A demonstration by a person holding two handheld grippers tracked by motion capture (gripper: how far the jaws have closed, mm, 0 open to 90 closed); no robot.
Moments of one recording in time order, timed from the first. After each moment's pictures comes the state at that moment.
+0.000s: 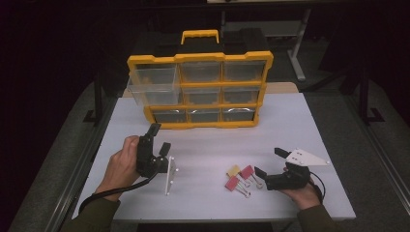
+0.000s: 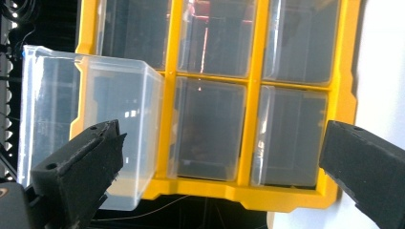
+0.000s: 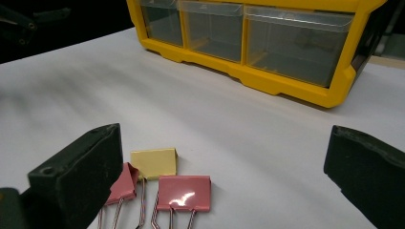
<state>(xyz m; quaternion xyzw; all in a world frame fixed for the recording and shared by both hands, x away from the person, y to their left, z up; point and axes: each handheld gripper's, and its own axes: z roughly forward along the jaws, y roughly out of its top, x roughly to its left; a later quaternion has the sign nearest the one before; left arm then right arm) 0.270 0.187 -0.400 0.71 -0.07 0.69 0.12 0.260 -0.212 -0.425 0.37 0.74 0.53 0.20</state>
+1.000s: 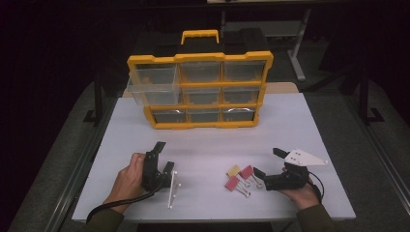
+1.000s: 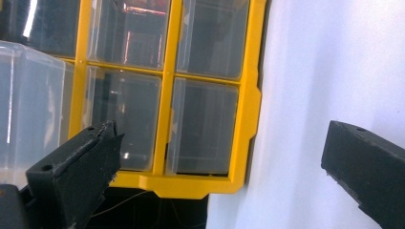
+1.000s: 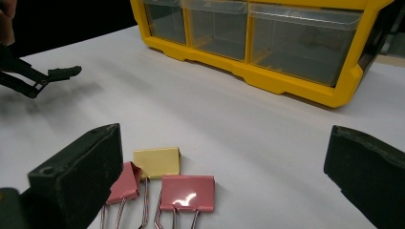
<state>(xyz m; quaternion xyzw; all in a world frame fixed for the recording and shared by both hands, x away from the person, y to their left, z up) 0.258 0.188 -0.452 0.76 -0.05 0.63 0.14 0.261 -0.209 -0.426 0.37 0.74 0.53 0.19</state>
